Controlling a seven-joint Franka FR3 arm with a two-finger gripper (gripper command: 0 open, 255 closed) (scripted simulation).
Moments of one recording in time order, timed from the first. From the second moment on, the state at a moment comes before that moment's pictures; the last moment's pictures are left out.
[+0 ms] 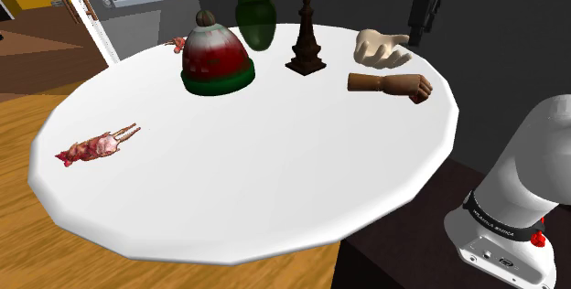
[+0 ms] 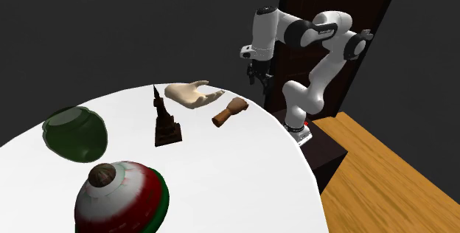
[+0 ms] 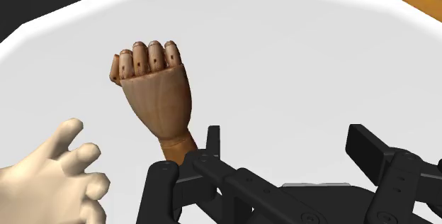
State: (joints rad) arm 0.02 -0.79 -0.02 -2.29 -0.06 1.45 -0.14
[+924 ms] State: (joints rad) arm -0.01 -0.54 -0.11 -2.42 -0.28 1.78 -0.28
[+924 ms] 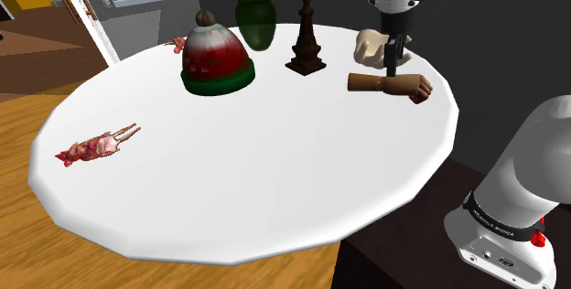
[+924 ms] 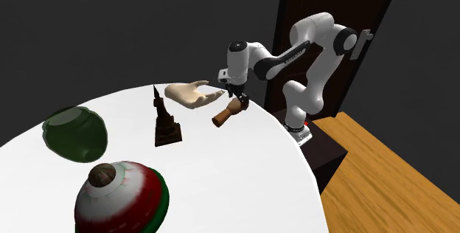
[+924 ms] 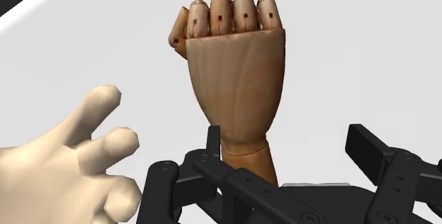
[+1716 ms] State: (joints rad) arm -0.04 -0.40 -0.14 -2.50 -0.37 2.00 -0.29
